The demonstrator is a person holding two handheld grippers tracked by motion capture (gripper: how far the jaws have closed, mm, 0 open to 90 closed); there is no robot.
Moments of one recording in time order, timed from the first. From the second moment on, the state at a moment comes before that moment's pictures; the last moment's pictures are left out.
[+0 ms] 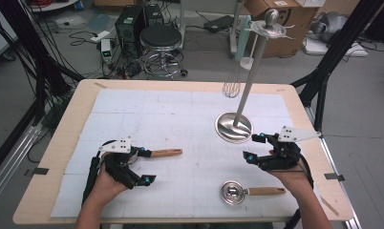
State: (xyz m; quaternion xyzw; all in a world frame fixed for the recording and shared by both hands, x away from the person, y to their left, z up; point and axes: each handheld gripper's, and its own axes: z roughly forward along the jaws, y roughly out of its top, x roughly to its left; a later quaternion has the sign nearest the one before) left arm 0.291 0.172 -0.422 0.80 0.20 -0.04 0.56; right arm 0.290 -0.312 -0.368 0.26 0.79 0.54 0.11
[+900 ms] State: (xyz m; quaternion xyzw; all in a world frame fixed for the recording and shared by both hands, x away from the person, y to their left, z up) left arm 0.290 0.171 -0.422 0.79 0.19 -0.04 0.57; right arm 0.270 -0.292 -0.408 0.26 0.80 0.53 0.09
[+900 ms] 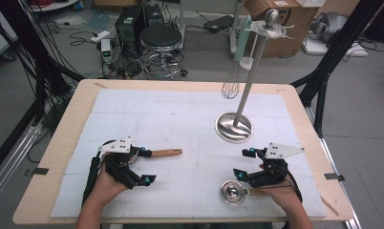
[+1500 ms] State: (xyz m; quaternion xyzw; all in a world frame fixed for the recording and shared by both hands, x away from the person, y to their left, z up) left arm 0.291 0.174 -0.423 0.80 0.20 -0.03 0.56; right arm 0.270 -0.295 -0.413 0.26 0.80 0.54 0.07
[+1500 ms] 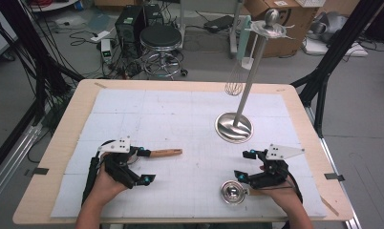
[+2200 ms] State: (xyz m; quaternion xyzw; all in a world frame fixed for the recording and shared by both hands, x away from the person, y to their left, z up) left arm 0.294 0.175 -0.423 0.80 0.20 -0.03 0.57; right arm 0.266 -0.296 -0.414 0.25 0.80 0.54 0.07
